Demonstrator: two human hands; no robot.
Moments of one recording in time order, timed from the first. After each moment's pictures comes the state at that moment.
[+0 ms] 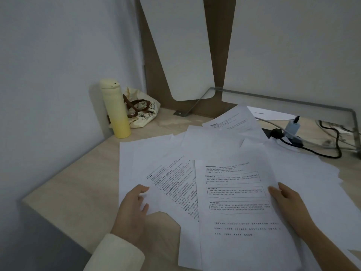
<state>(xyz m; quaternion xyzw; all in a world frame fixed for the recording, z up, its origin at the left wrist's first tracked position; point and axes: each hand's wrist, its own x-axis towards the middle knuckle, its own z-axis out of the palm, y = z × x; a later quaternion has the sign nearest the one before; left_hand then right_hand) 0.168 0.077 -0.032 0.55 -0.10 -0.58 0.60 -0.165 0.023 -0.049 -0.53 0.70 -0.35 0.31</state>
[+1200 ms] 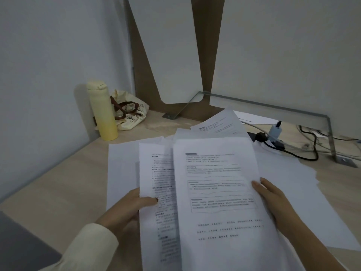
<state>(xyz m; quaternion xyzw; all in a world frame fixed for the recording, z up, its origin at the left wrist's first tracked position) 0.173 0.058 -0.031 0.53 -0.45 -0.62 0.36 -0.159 0.028 -0.021 -0.46 0.62 -0.42 0.48</state>
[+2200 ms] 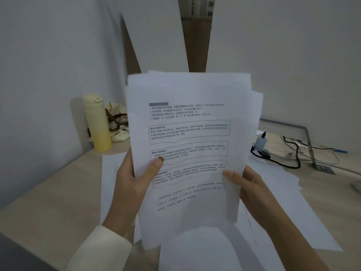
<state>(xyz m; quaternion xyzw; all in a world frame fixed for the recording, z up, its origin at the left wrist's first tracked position) 0.123 0.082 0.068 0.37 -0.49 -0.38 0.69 -0.108 0.054 0.057 -0.53 0.41 -0.49 0.55</state>
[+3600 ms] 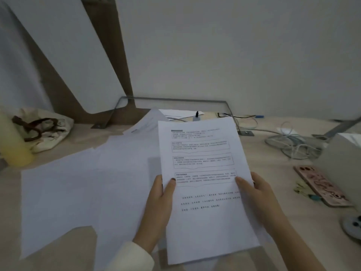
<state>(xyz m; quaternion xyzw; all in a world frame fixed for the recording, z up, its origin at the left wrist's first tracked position) -0.043 0.110 0.014 0.47 -0.53 -0.53 0.47 -0.248 0.156 0.019 -0.40 0.70 -0.51 0.31</state>
